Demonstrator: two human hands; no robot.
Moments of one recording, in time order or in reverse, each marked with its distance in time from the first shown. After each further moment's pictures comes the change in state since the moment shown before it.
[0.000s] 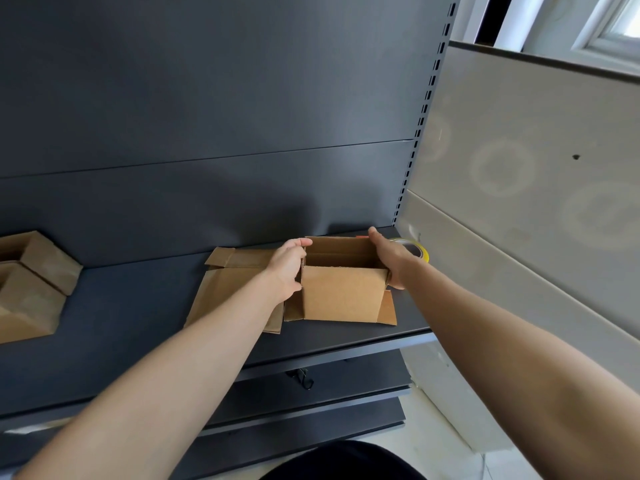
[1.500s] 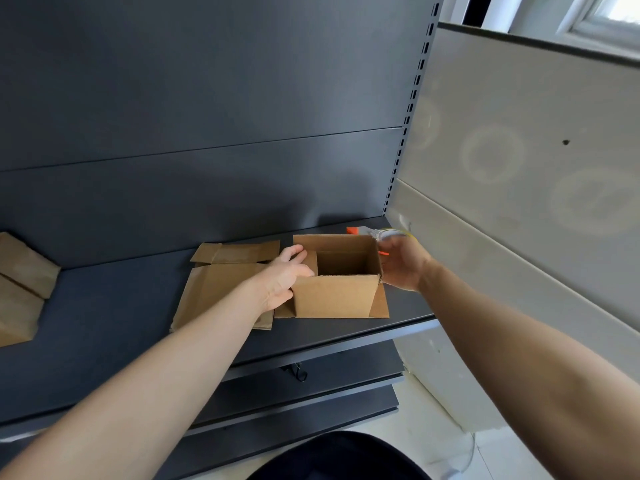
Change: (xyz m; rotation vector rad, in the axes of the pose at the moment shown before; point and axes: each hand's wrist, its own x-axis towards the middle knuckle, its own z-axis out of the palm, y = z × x) left_hand 0.006 -0.021 -0.008 0.132 -0.301 -0.053; right_hand 0.025 0.028 -0.042 0.400 -0.443 -0.048
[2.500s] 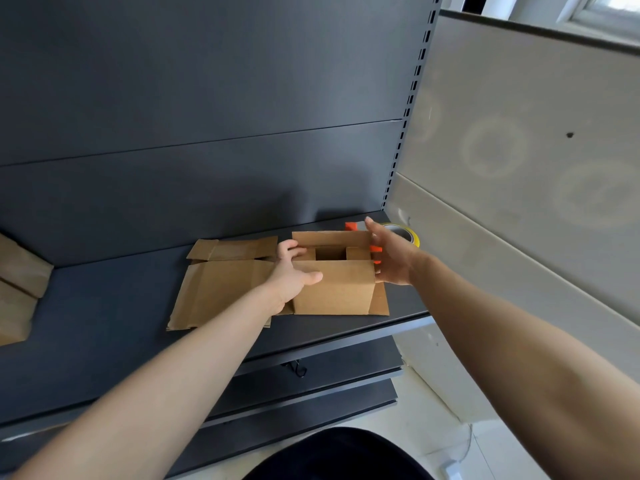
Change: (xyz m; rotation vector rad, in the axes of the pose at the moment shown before) left_hand 0.005 -0.011 0.012 0.247 0.207 0.128; right_hand 0.003 -0.001 0.020 -0.210 0.149 0.113
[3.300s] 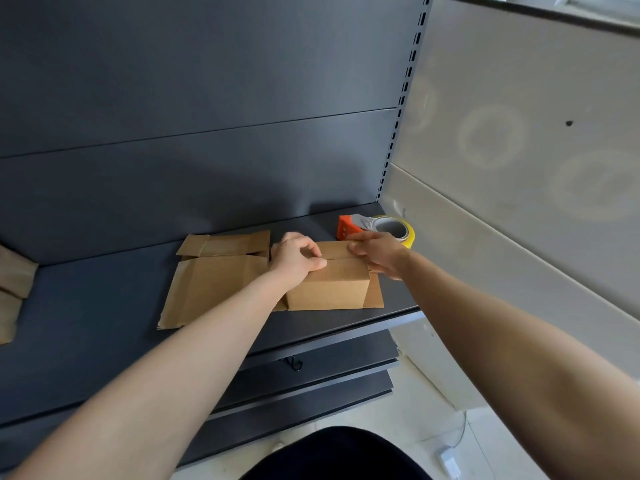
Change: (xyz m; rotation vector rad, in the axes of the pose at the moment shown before) left_hand 0.020 0.012 0.015 0.377 0.075 0.164; right_hand 0.016 0.009 0.003 -0.346 0.251 -0.150
